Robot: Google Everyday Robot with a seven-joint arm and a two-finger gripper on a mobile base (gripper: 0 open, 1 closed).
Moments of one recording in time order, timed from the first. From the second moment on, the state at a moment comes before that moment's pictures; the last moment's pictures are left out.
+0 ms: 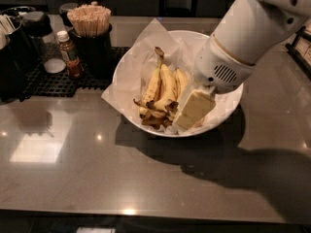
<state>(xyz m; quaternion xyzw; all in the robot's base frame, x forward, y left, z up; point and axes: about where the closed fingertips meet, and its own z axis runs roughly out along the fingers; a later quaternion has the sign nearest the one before) 0.431 -0.058 0.914 -0.60 0.78 0.16 0.13</state>
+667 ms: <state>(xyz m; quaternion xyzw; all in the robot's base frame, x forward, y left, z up) 0.431 -0.057 0.902 -0.57 0.81 0.12 0.08</state>
